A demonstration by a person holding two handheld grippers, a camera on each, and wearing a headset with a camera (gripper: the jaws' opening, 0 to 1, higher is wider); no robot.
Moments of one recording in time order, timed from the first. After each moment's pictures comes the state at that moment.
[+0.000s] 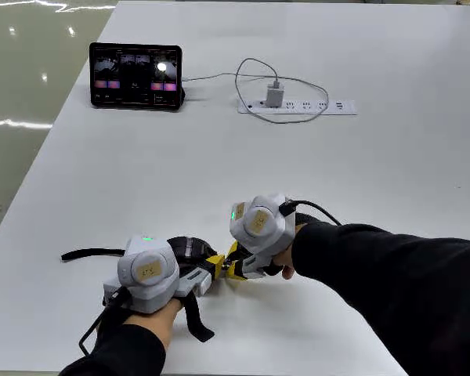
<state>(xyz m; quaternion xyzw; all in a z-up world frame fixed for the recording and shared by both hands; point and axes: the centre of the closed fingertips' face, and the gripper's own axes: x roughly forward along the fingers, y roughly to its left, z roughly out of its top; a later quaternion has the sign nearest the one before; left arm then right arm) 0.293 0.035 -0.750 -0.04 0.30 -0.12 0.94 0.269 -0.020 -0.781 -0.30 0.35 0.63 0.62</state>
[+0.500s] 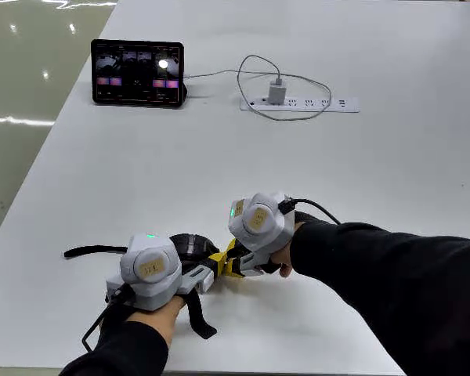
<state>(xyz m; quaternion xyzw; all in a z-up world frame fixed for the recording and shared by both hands) 0.294 0.035 -0.750 -0.04 0.30 -0.12 0.94 0.269 -0.012 -0.781 -0.29 0.35 0.63 0.63</state>
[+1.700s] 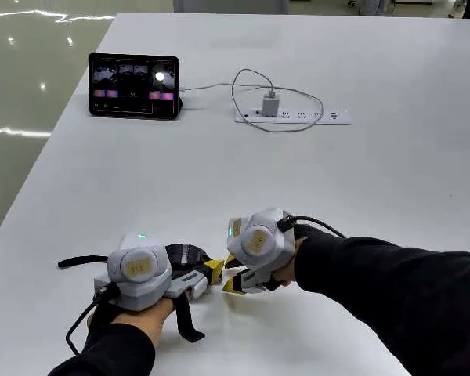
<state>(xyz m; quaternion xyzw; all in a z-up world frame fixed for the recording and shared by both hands) 0.296 0.031 -0.734 -0.04 0.30 -0.16 0.94 0.258 -0.027 -0.769 -0.33 0.32 0.63 0.62</state>
